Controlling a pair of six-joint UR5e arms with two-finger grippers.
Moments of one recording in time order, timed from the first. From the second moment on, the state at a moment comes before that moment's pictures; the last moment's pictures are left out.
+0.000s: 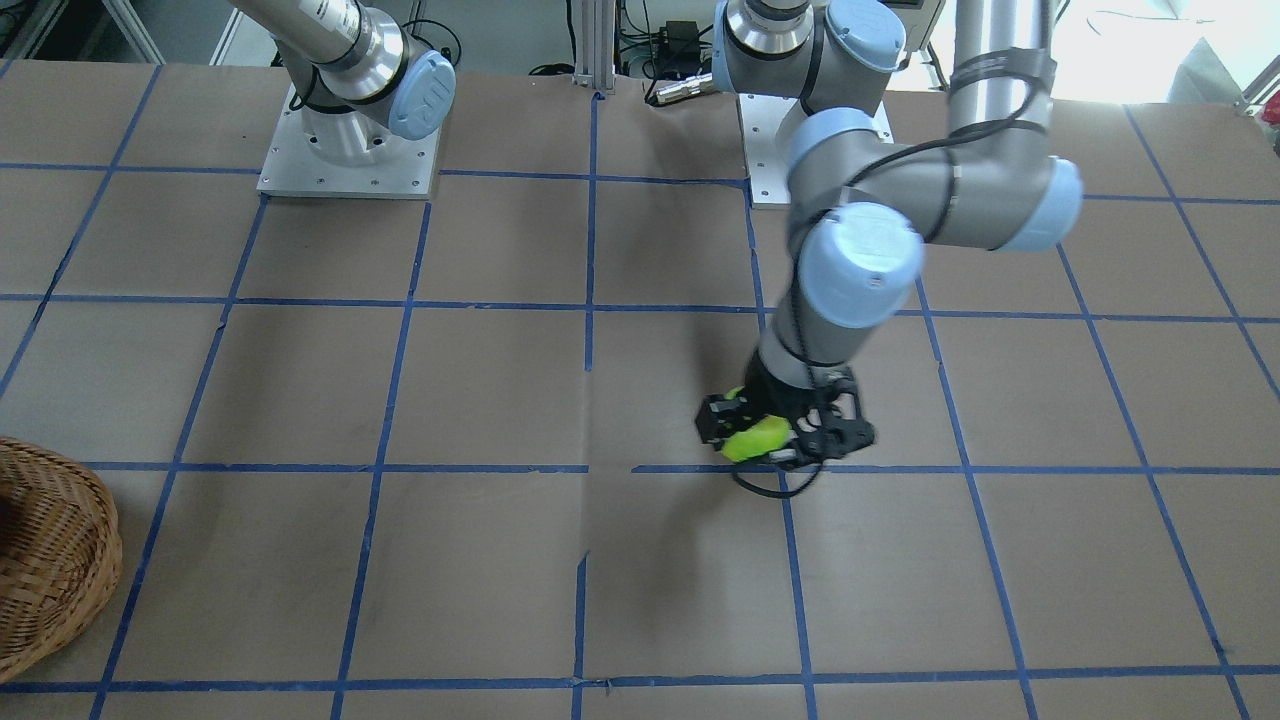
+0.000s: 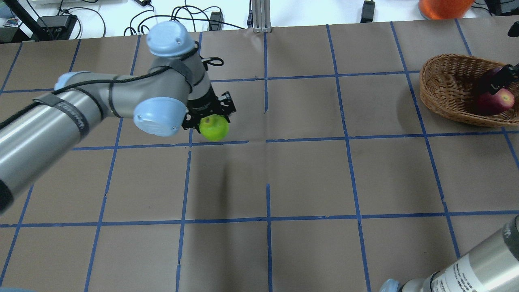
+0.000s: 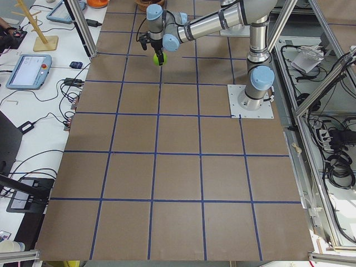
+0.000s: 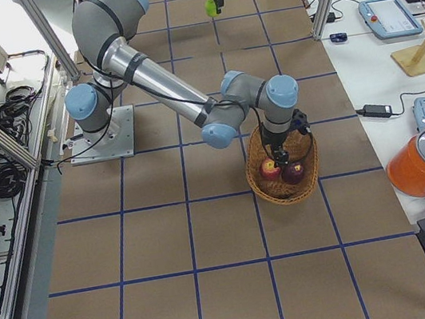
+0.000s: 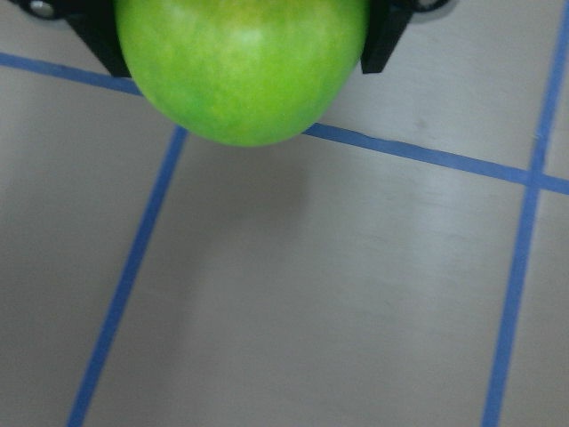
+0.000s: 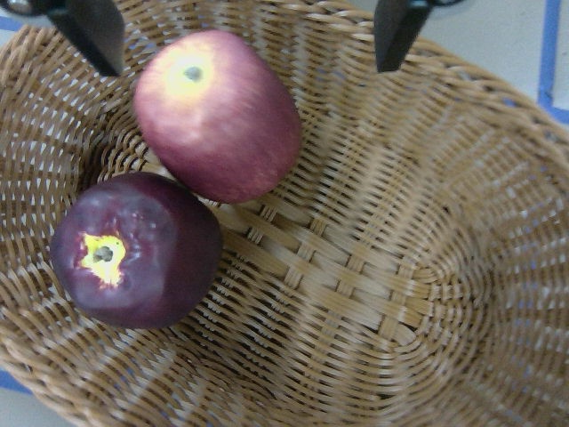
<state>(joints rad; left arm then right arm) -1.79 -1.92 -1.76 -1.02 1.53 -0.55 0.98 -1.10 1.44 -1.95 -1.60 -0.82</state>
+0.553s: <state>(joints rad) -1.94 -2.07 -1.79 -0.77 1.53 -0.73 1.12 -1.19 1.44 -1.86 -1.60 -0.74</state>
